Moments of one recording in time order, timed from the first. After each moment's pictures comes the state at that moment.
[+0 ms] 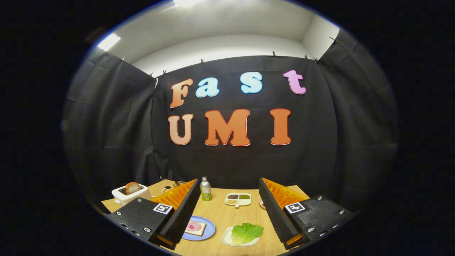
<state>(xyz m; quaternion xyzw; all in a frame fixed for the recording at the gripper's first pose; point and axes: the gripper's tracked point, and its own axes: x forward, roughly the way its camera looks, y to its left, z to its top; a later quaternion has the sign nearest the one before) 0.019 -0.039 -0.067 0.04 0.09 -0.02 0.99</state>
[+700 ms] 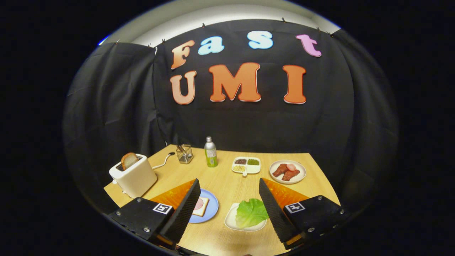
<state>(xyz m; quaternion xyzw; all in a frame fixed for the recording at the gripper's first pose) 0.043 -0.020 -0.185 0.05 0.29 0.02 0.96</state>
